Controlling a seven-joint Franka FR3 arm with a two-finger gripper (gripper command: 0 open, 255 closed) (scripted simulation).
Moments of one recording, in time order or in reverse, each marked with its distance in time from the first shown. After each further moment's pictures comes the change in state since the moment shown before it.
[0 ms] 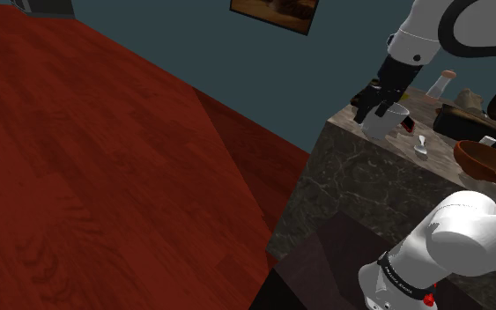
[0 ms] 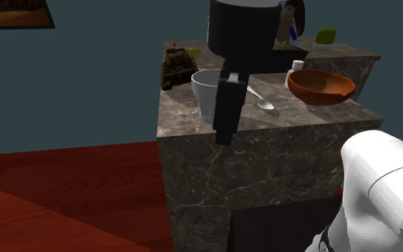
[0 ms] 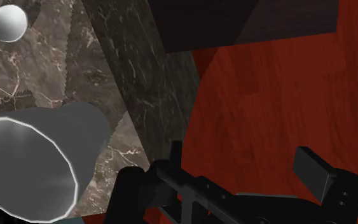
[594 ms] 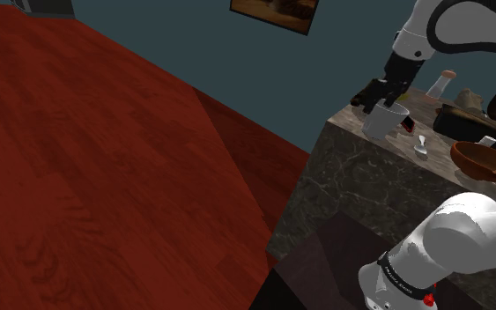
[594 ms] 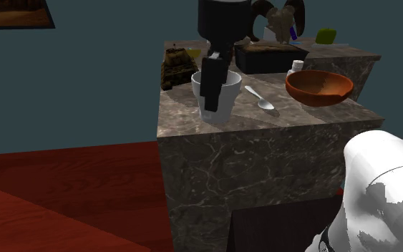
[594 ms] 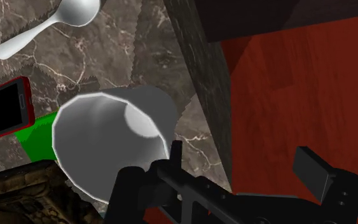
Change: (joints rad) arm -0.073 0.076 -0.101 0.051 -0.132 0.041 -0.095
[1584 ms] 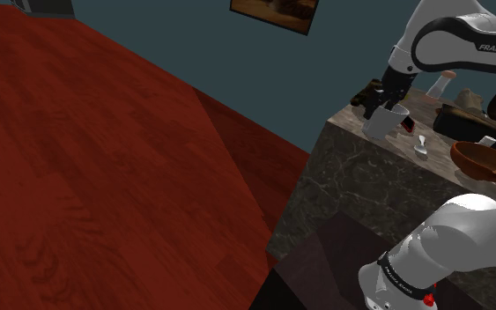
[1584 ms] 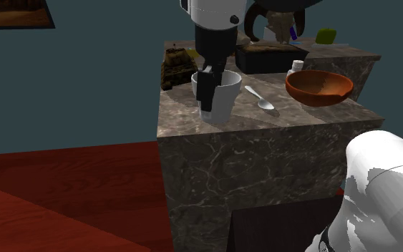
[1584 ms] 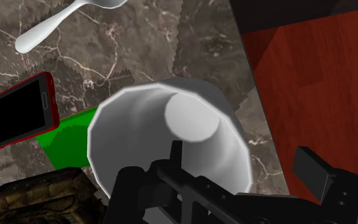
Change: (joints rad) arm -0.050 0.054 -0.091 -0.061 -0.097 0.138 -0.052
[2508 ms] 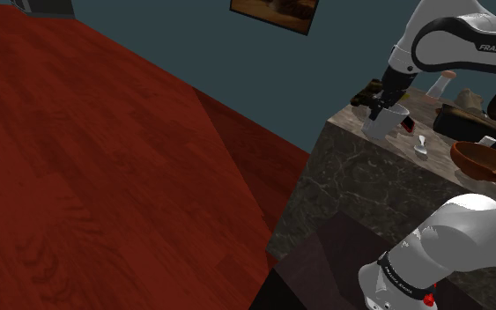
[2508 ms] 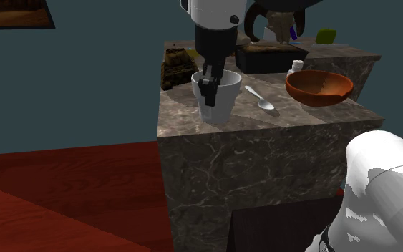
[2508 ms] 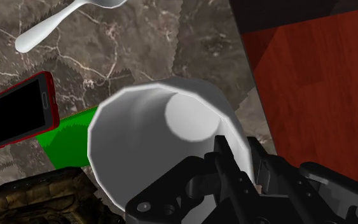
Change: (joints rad) arm 0.000 -0.001 0.000 0.000 0.000 0.001 0.000
